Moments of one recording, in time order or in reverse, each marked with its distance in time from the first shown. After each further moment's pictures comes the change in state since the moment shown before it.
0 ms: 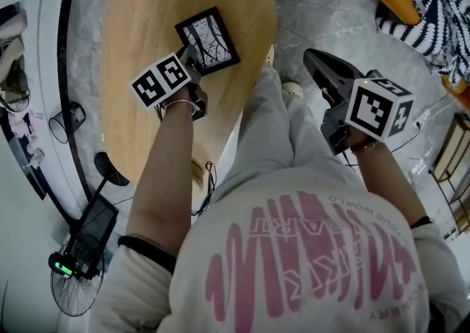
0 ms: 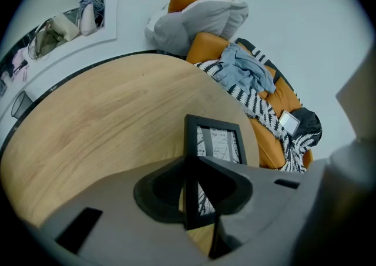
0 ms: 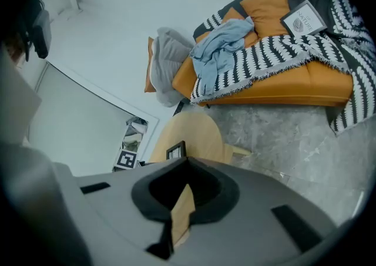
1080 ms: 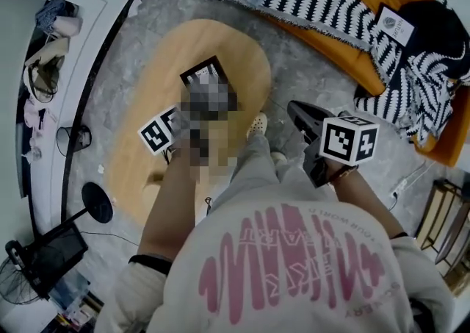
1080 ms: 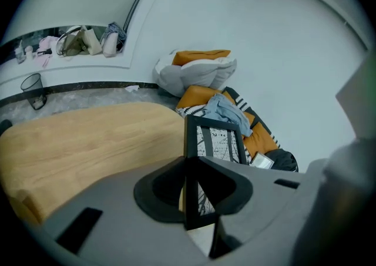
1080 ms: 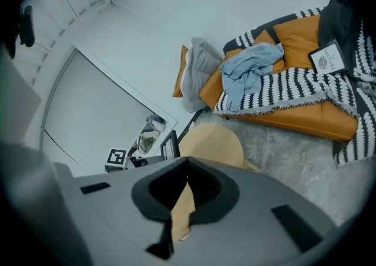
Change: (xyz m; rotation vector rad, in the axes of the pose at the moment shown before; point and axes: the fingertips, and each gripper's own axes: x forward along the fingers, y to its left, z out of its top) left arm -0.138 -0.093 0.016 -0.134 -0.346 -0.111; right arm -0.103 0.053 0.028 -0.189 -0.040 0.117
